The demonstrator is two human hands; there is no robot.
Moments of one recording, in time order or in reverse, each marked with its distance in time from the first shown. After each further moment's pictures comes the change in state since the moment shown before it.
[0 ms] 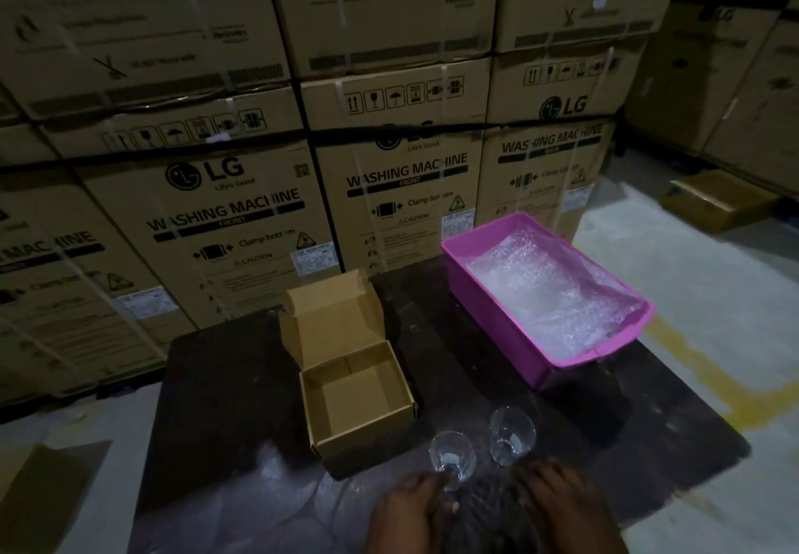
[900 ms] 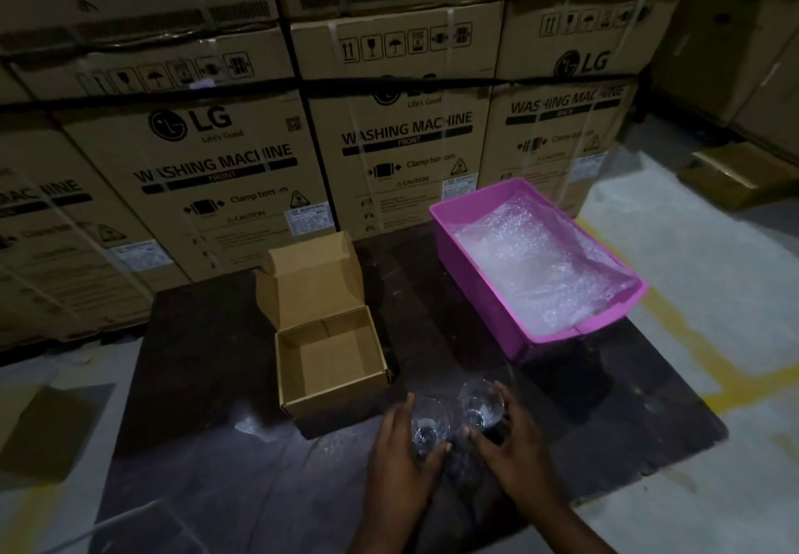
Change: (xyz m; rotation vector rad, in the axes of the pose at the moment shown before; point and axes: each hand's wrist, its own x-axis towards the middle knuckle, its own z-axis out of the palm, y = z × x) left_hand 0.017 0.037 0.048 -0.294 0.439 0.034; right_hand 0.029 0.007 0.030 0.828 0.006 0.542
